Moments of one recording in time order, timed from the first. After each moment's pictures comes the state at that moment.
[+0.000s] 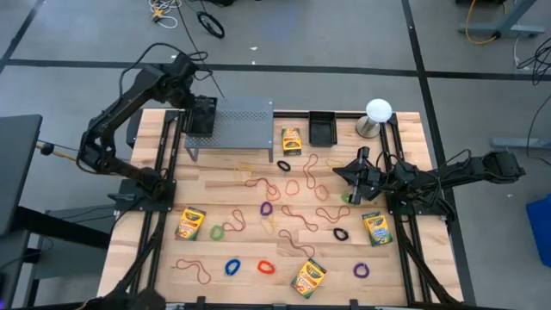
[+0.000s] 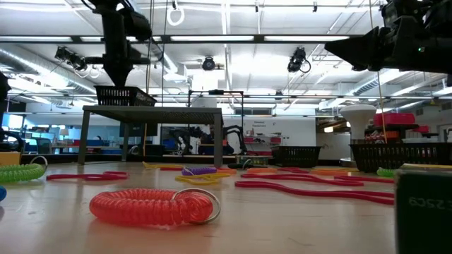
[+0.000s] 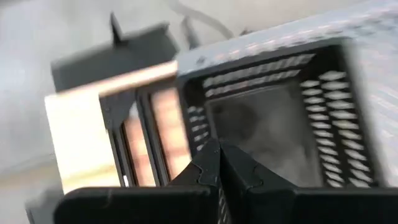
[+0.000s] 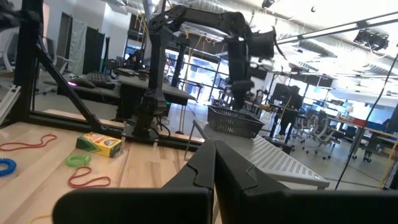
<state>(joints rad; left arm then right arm) 0.98 1.33 1.38 -1.17 -0.25 -0.23 0.03 0.80 0.03 0.97 0.18 -0.30</state>
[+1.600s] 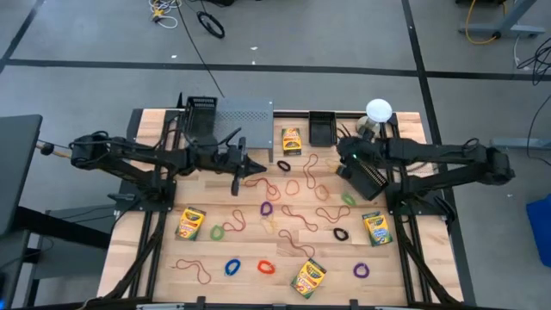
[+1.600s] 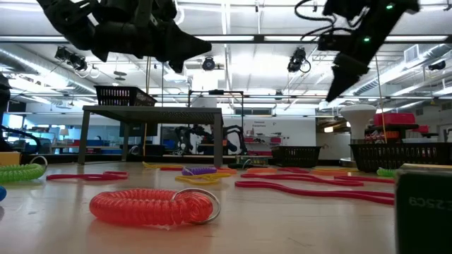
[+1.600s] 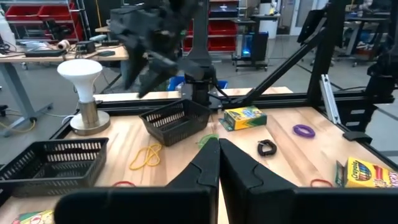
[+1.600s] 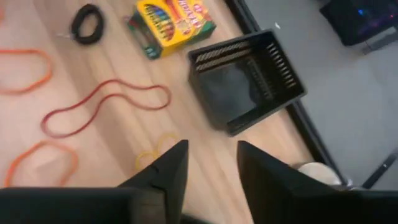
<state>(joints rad) 0.14 1.26 0.53 0.66 0.19 0.08 -0.22 1.12 0.86 -0.75 0.45 0.06</state>
